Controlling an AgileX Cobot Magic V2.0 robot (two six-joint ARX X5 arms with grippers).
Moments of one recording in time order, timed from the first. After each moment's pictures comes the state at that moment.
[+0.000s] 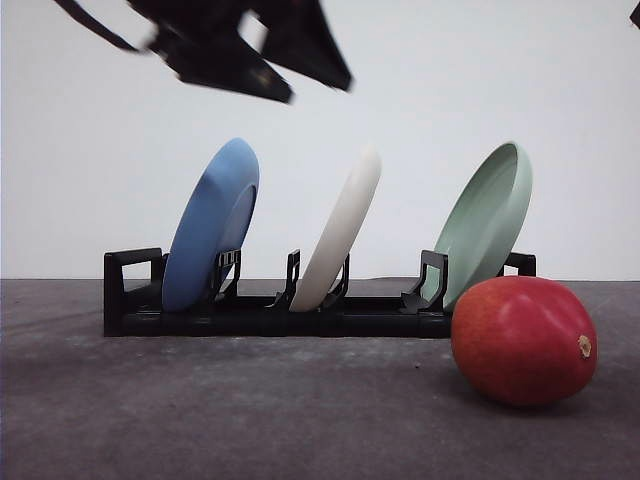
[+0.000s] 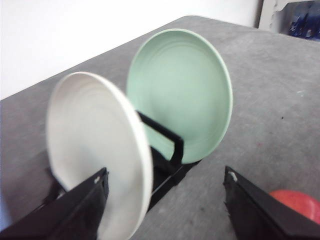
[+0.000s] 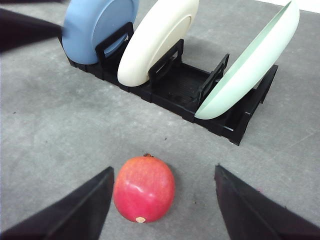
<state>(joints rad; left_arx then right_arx) -0.79 1.33 0.85 0.18 -0.02 0.10 0.30 0.50 0.70 -0.69 -0.30 -0.04</state>
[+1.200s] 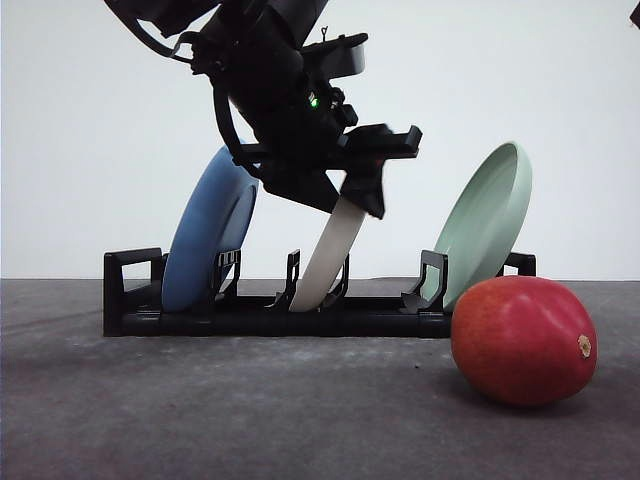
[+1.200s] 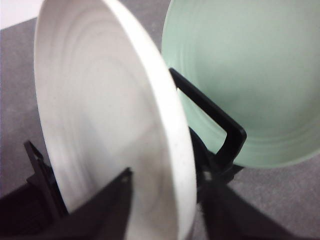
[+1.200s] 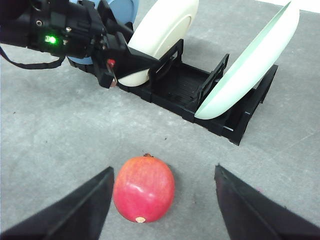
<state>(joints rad) -0.78 1.76 1.14 0.11 -0.19 -0.02 0.30 0.50 0.70 -0.69 -0.30 -0.04</state>
